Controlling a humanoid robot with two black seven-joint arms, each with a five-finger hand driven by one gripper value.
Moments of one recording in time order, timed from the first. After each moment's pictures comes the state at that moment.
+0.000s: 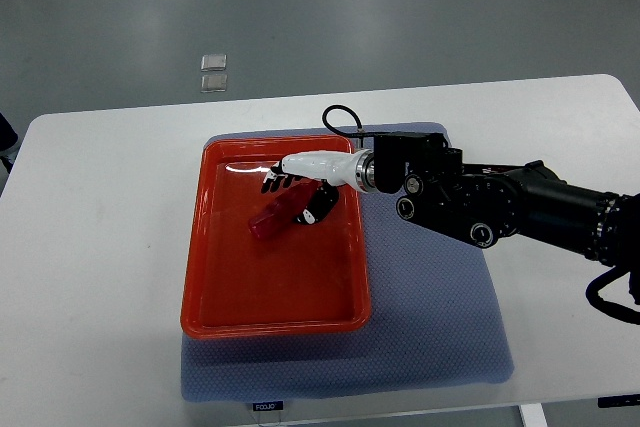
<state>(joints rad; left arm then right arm) -0.06 0.00 -0.05 -0.09 0.12 -0.15 0.04 1.07 -0.04 0.12 0.82 -1.29 0.14 0.08</state>
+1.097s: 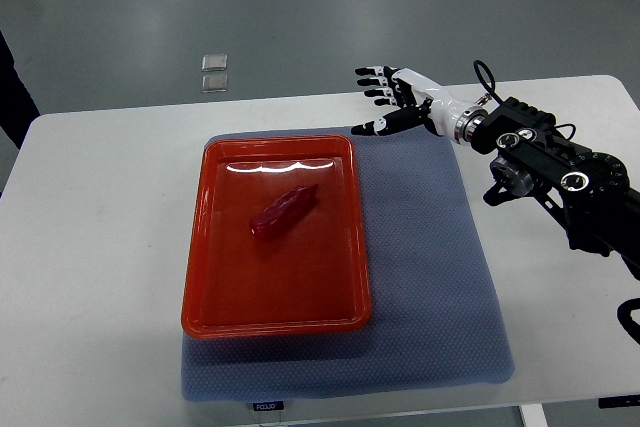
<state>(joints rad) -0.06 0.00 -0.05 -0.09 0.12 -0.15 0.04 0.83 -0.19 0.68 0.74 -0.75 0.12 0.12</state>
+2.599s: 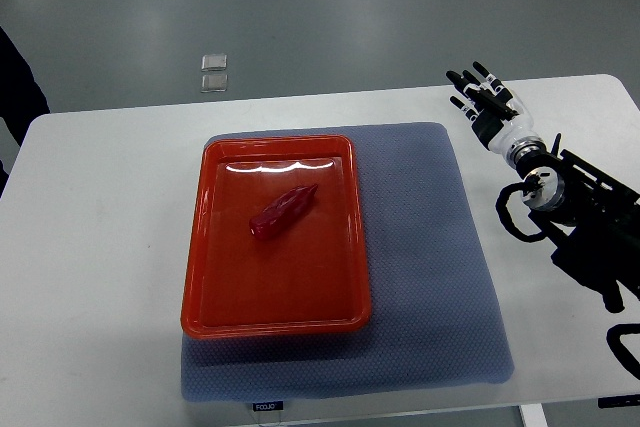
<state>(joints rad) -0.06 0.00 -0.05 -0.09 0.12 -0.15 0.04 0.76 -0.14 0.79 0.52 0.00 0.09 0.27</state>
